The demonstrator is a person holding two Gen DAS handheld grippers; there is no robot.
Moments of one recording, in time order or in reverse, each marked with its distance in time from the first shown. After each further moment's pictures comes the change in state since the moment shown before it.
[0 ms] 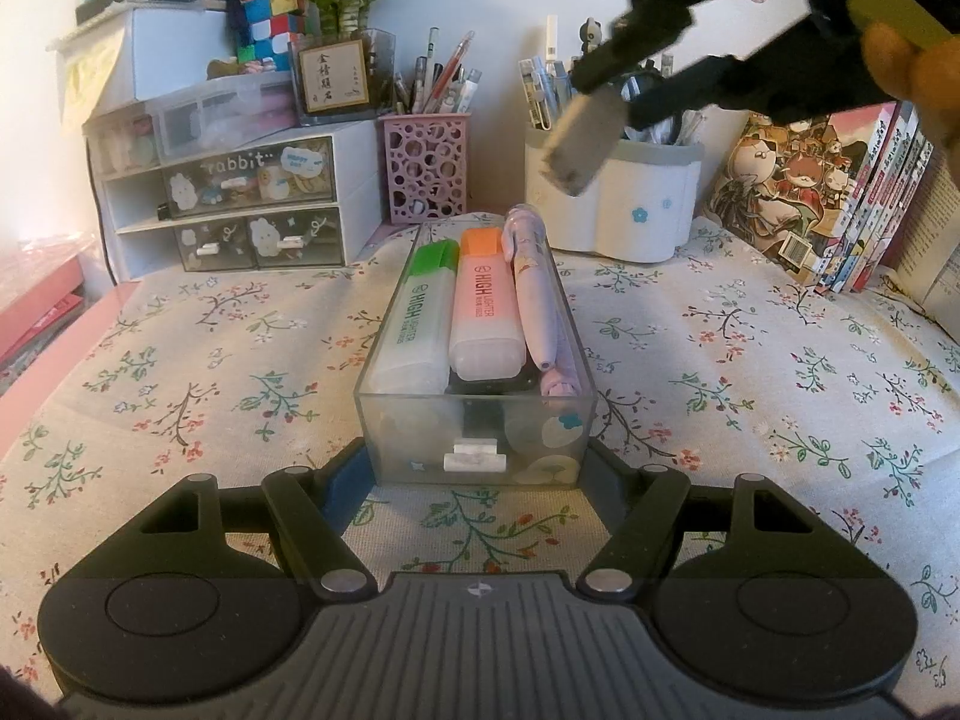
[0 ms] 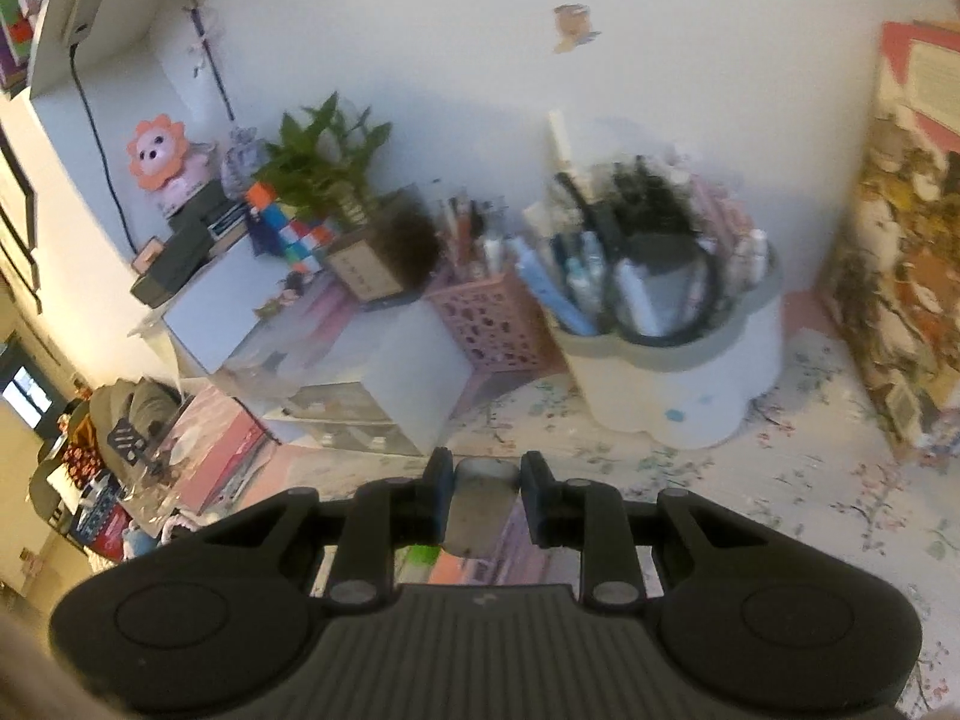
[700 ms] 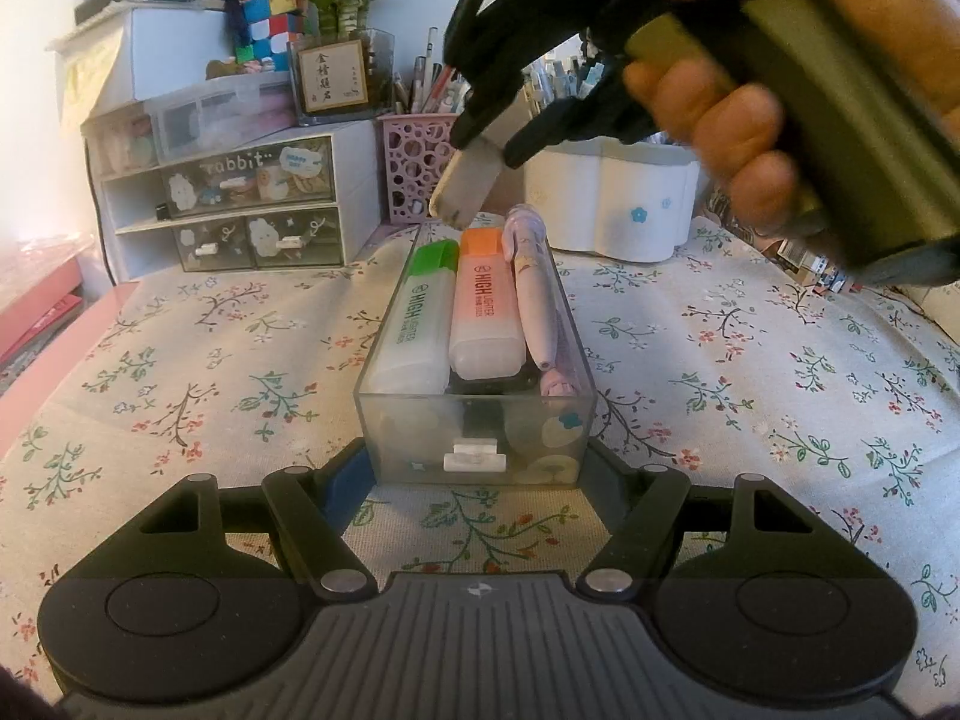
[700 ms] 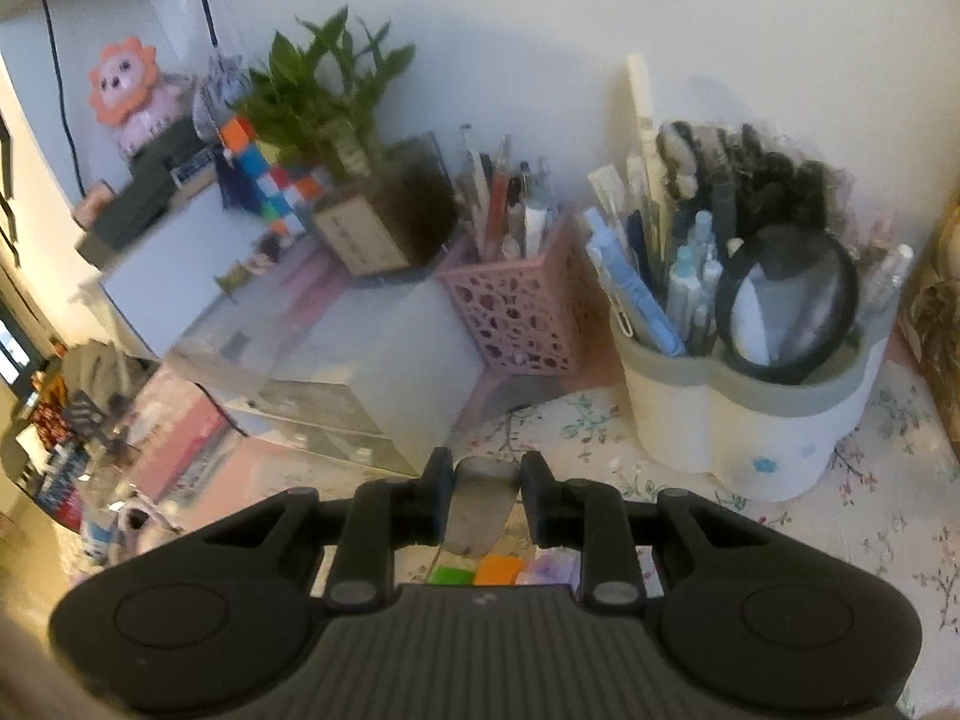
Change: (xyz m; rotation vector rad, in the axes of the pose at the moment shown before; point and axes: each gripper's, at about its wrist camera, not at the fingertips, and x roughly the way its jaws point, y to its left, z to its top) left arm 0.000 -0.001 0.000 -0.001 0.000 0.000; right arm 0.080 0.025 0.013 -0.076 0.035 -0.054
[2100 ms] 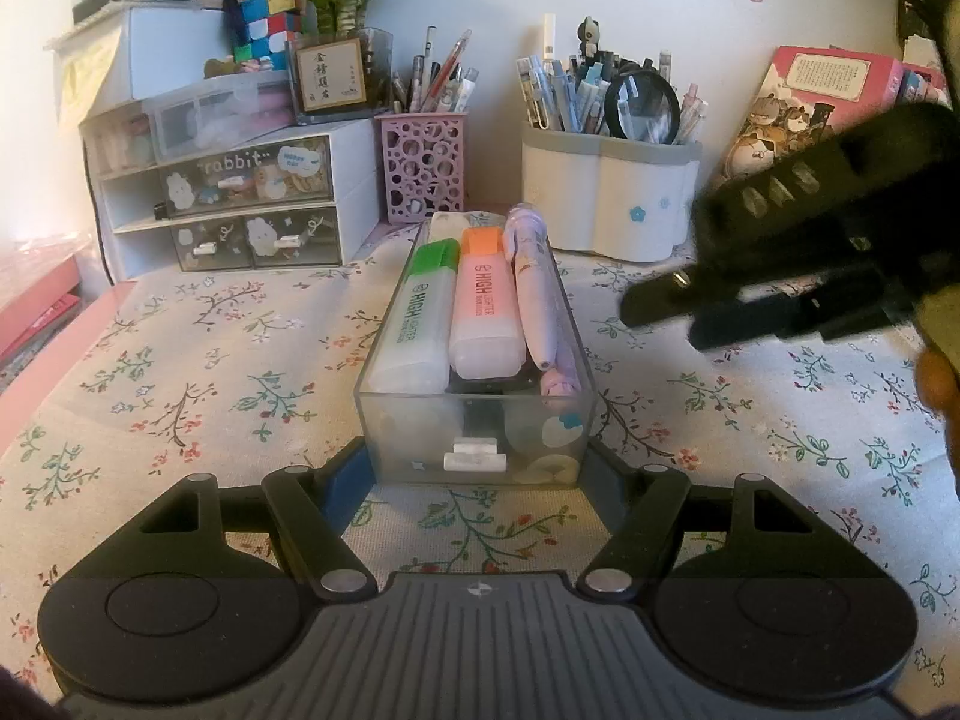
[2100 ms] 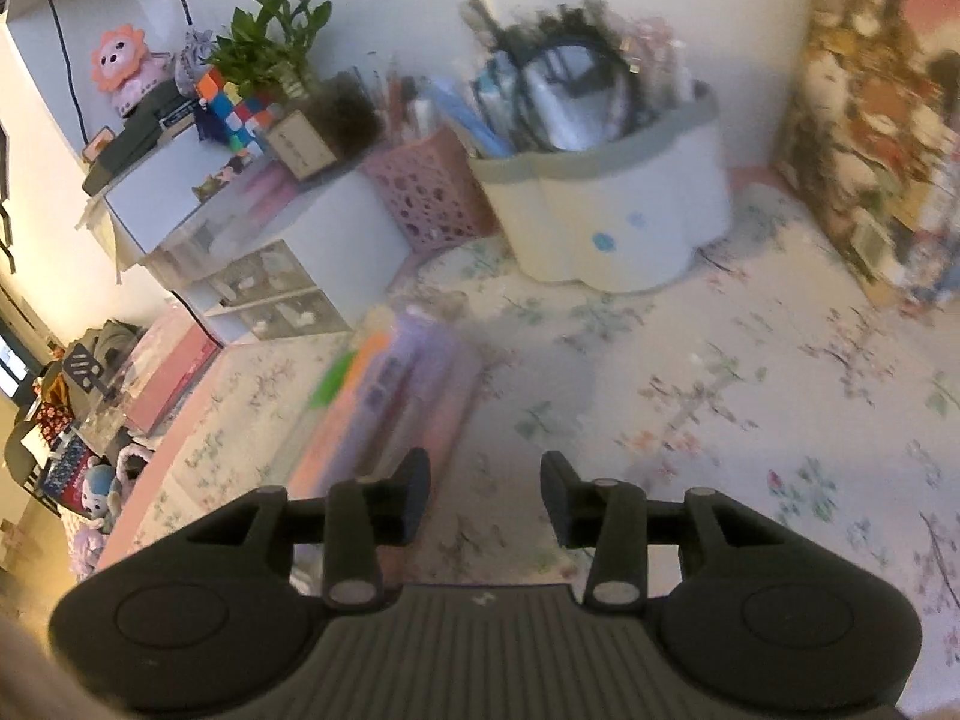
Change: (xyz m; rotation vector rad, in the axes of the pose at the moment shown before) left arm 0.001 0.001 0.000 0.000 0.001 -0.004; right arm -0.060 -0.064 -0.098 0.075 0.045 -0.002
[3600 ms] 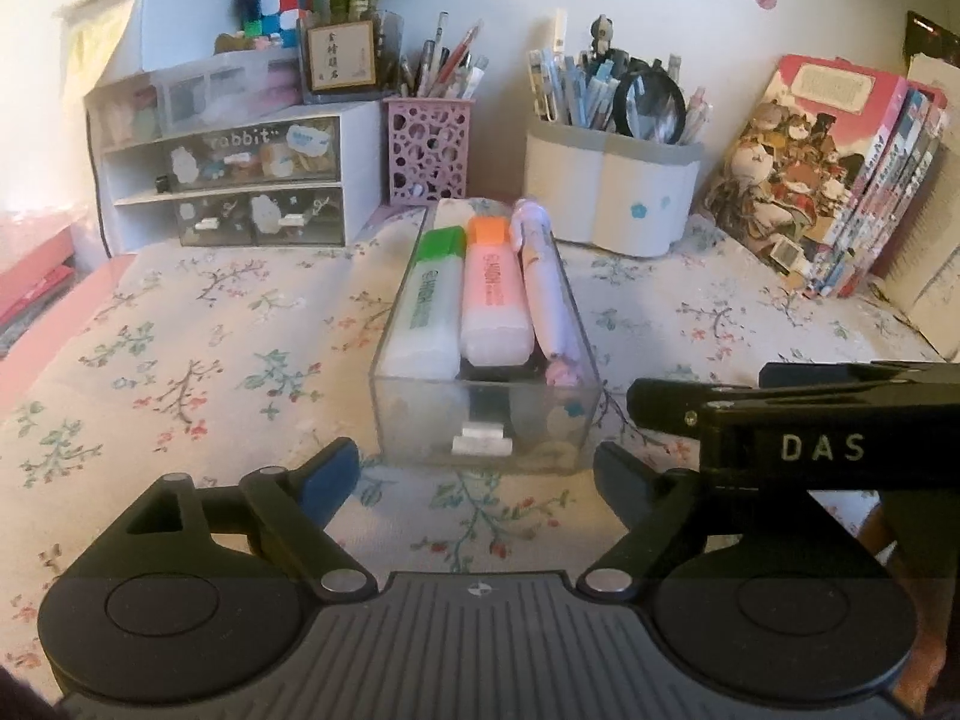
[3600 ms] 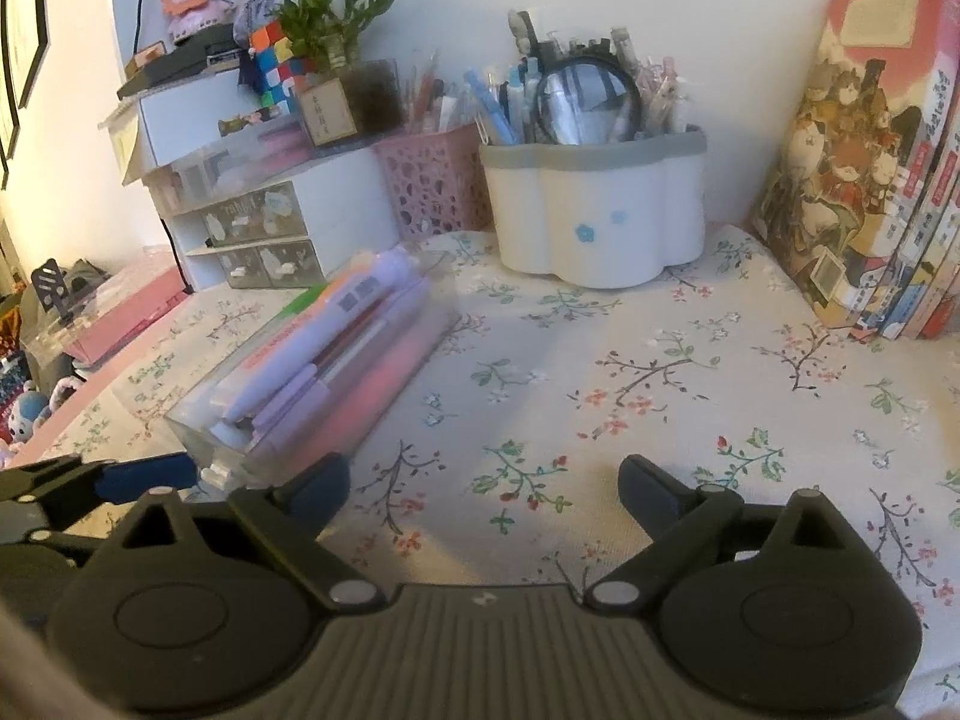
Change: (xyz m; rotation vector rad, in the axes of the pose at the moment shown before) left arm -0.010 0.008 0.004 -0.036 0.043 -0.037; right arm -0.005 0.010 -0.055 -0.212 -0.139 -0.125
